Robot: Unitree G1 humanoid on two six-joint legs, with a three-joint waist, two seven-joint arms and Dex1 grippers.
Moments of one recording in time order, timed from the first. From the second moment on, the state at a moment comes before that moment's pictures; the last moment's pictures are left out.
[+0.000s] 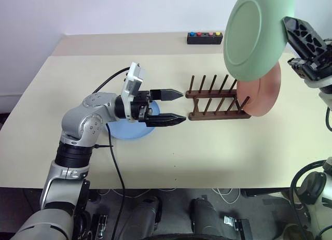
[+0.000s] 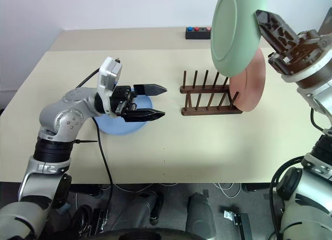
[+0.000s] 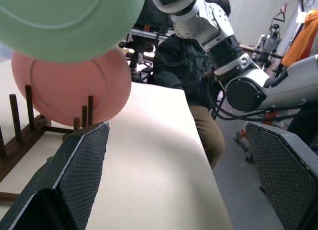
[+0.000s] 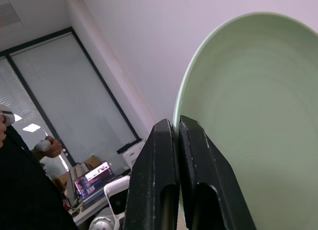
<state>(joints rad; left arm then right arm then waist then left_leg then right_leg) -0.69 0.46 -0.06 -0.08 -0.71 0.67 -1.19 -0.68 -0.74 -0.60 0.04 1.55 1.06 0.52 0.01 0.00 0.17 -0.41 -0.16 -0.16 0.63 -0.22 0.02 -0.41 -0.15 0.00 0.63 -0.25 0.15</state>
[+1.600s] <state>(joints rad) -0.69 0.47 -0.06 -0.10 -0.73 0.70 -1.17 -0.56 -0.68 -0.50 0.09 1.27 0.97 0.65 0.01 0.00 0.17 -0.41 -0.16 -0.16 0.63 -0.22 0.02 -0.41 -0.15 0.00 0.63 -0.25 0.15</state>
